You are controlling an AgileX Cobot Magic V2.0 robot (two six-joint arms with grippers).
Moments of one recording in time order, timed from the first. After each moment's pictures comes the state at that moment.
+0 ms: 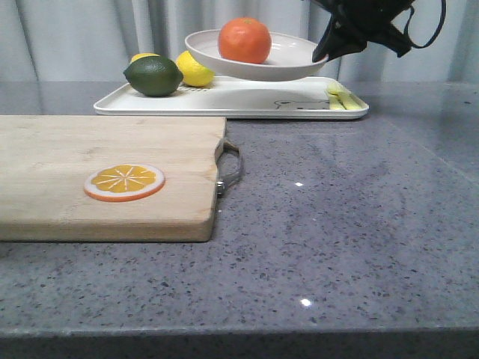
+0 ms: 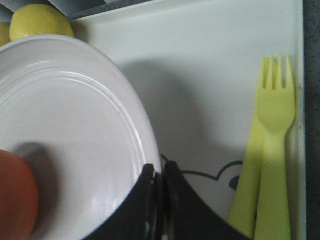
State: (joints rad) left arm -0.41 0.76 -0.48 -1.04 0.05 1.03; right arm 0.14 2.08 -1.83 0.66 0.57 -0.17
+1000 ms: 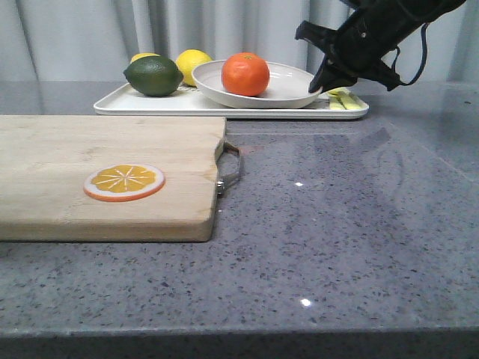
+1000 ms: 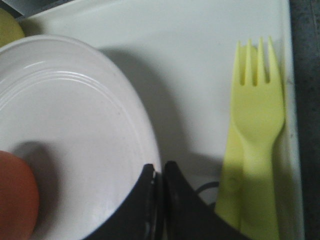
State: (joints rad) left arm -0.40 0.76 -0.48 -1.04 0.05 1.03; right arm 0.14 2.19 -1.85 0.69 0.49 -0.17
